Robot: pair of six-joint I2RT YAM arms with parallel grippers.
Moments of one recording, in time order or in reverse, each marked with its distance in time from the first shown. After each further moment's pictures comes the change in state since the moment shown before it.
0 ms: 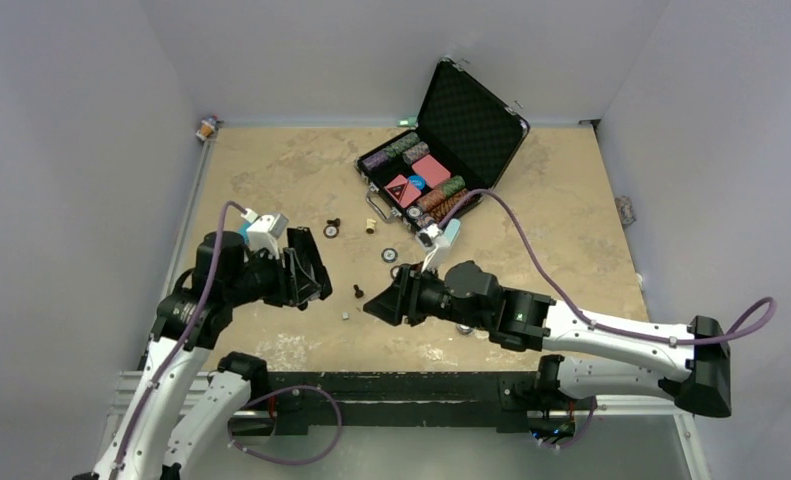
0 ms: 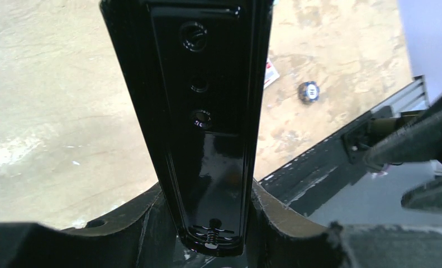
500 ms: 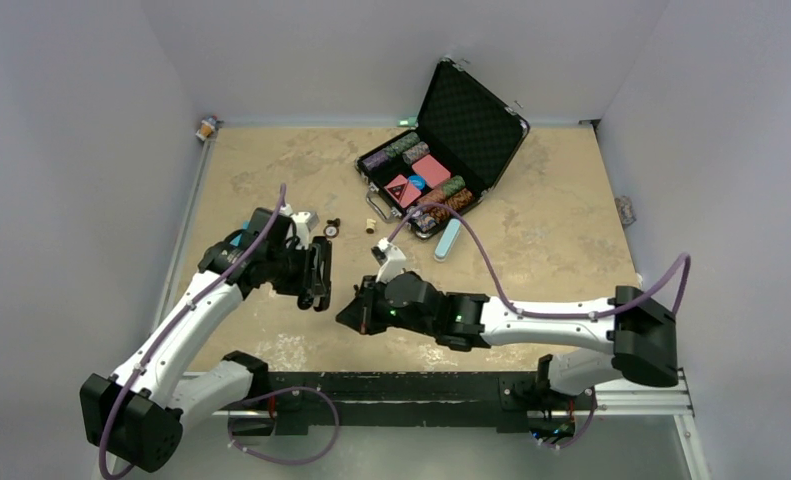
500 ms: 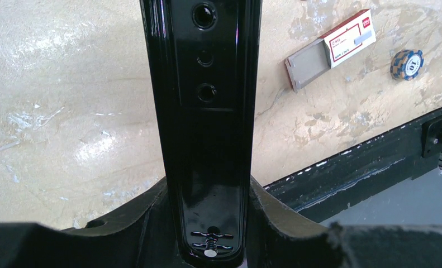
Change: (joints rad) left arm -0.121 0.410 0.054 -0.046 -0.216 0.041; right arm 0.103 0.330 0.071 0.116 0.090 0.074
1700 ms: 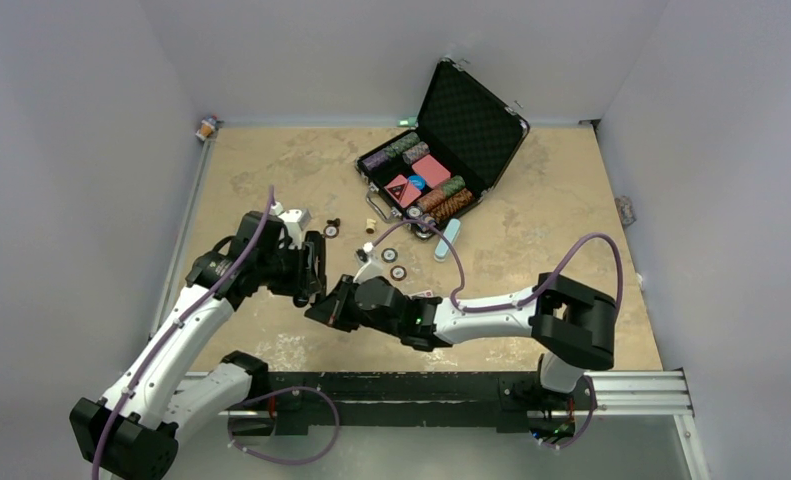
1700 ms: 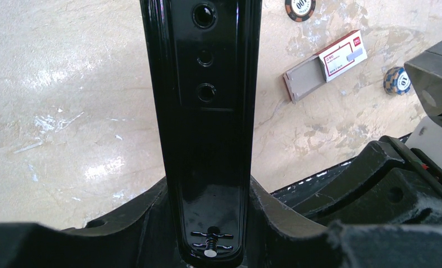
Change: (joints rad) left arm -0.002 -0.093 0.000 0.003 -0.051 -0.011; right arm 0.000 0.343 0.074 0.334 0.025 0.312
